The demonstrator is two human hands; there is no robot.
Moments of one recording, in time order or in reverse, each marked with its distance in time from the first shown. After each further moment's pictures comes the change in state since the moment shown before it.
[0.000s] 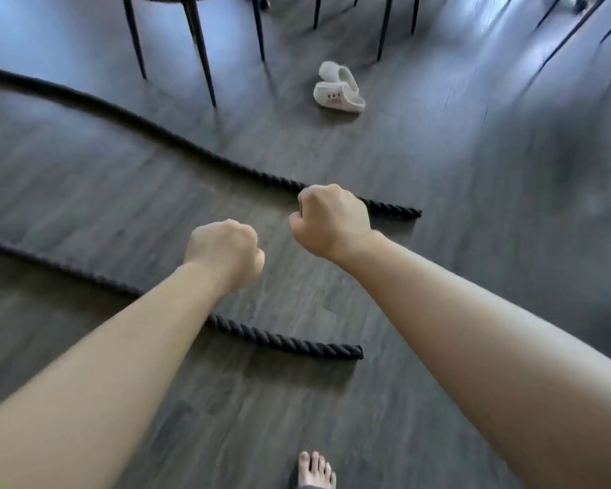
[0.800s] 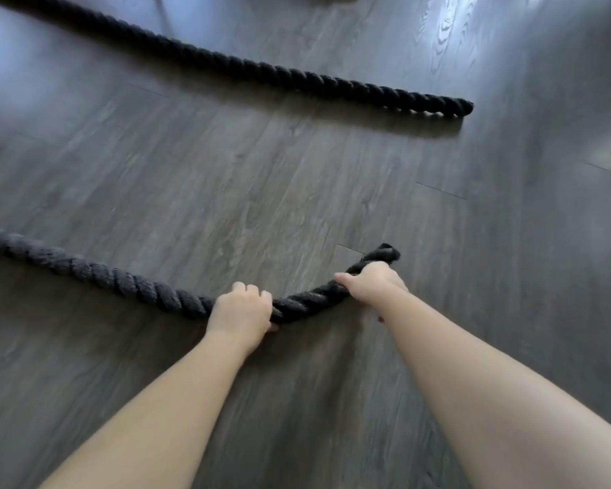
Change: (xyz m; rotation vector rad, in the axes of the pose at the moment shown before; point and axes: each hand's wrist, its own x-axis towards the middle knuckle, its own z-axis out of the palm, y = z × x) left_hand 0.013 0.032 0.467 0.135 -0.222 0.198; right_hand -0.007 0.207 0.466 0.252 -0.372 0.852
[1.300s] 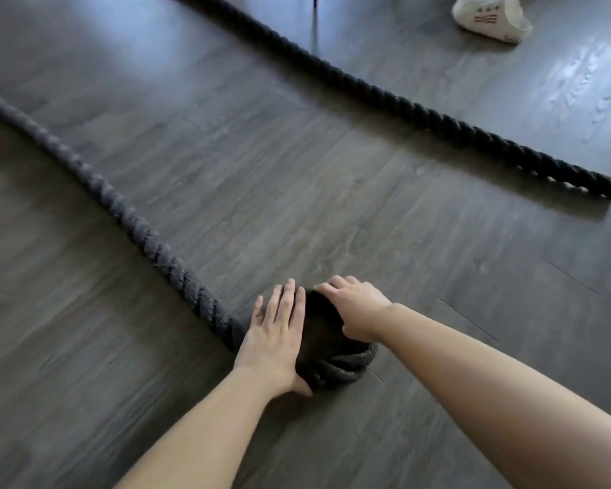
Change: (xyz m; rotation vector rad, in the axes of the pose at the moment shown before) left_hand -0.055 -0.067 0.041 -0.249 -0.016 -0.209; right_hand -0.037 -0.136 0.079 -0.931 -0.090 -1.194
